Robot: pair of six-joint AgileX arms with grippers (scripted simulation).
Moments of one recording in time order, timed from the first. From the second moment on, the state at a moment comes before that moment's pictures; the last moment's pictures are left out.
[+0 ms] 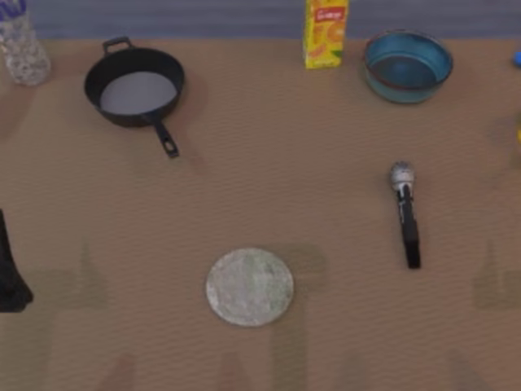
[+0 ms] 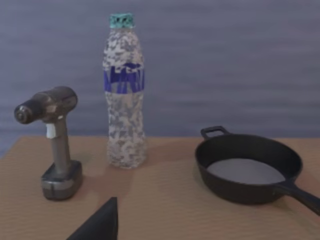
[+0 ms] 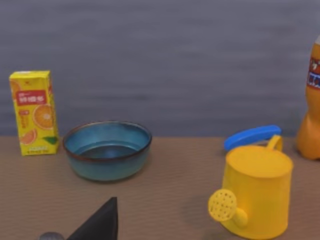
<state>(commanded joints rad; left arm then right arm) 0.00 0.00 0.00 0.00 0.00 0.00 0.00 0.00 0.00 0.00 0.00 0.00</state>
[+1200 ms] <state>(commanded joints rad) 0.00 0.00 0.00 0.00 0.00 0.00 0.24 1.24 0.93 -0.62 0.00 0.26</state>
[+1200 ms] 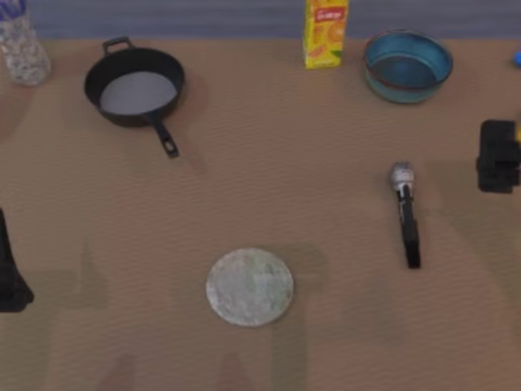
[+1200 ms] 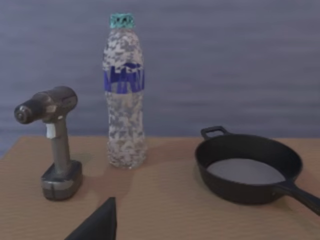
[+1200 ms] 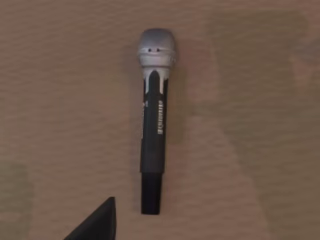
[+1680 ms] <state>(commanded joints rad) 0.00 0.00 0.00 0.00 0.00 0.00 0.35 1.87 1.38 -0.91 0.01 0.38</state>
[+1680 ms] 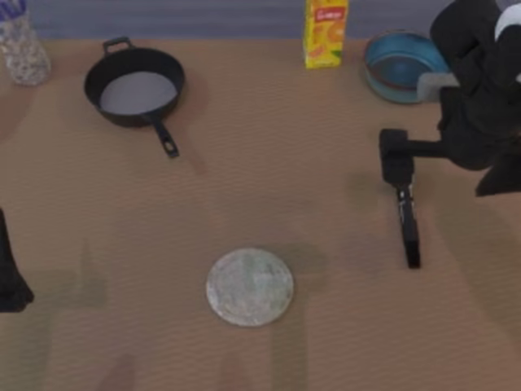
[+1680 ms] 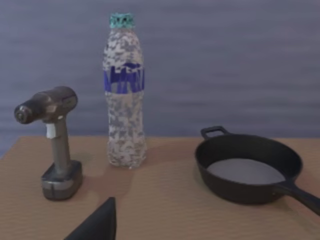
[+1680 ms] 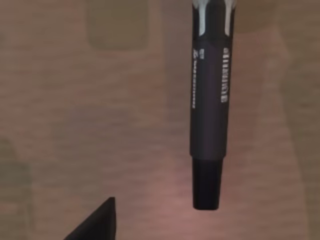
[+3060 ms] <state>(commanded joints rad) 0.00 0.00 0.00 0.00 0.00 0.00 0.37 2.20 1.35 -0.64 0.01 0.41</state>
